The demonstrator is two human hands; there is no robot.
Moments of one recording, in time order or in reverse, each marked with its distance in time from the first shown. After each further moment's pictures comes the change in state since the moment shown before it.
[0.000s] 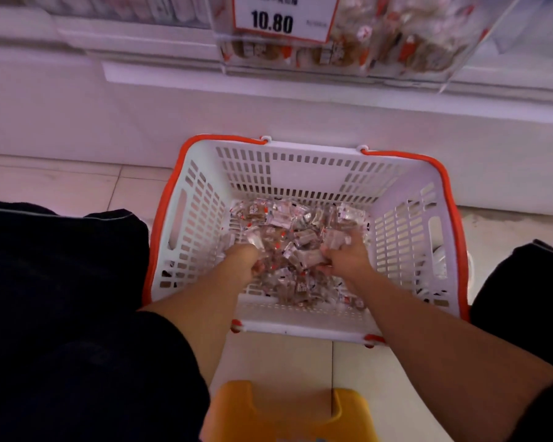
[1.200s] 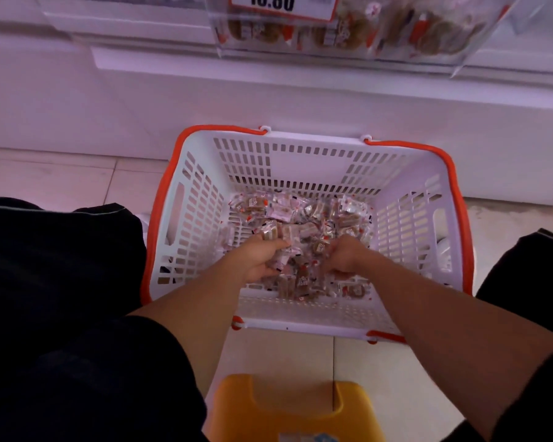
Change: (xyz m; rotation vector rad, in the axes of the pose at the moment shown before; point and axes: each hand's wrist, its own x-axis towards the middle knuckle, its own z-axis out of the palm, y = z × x) left_hand -0.028 0.006 0.009 0.071 -0.338 0.020; right_hand 0.030 -0.002 -0.015 -1.045 -0.292 0.021
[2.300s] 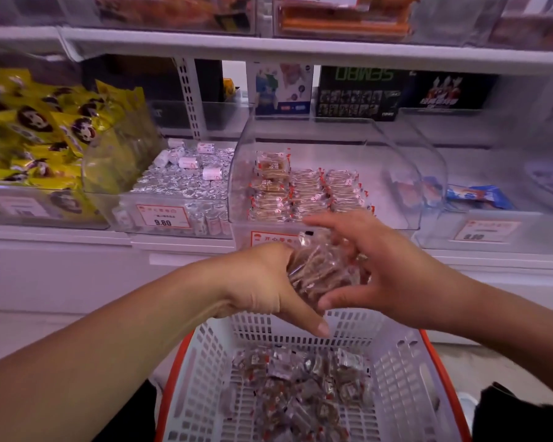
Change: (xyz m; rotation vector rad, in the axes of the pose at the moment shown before) left_hand -0.285 0.218 0.037 0.822 -0.307 0.720; right_hand -0.284 -0.169 -0.176 -0.349 0.656 -1.059
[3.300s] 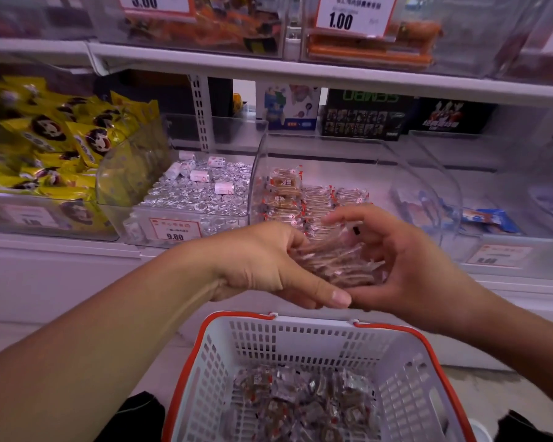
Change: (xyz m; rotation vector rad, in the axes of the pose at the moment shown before) left_hand -0.016 0.024 -0.038 -0.096 0.020 0.034; right_hand 0.020 -0.023 -0.003 0.429 0.131 -0.067
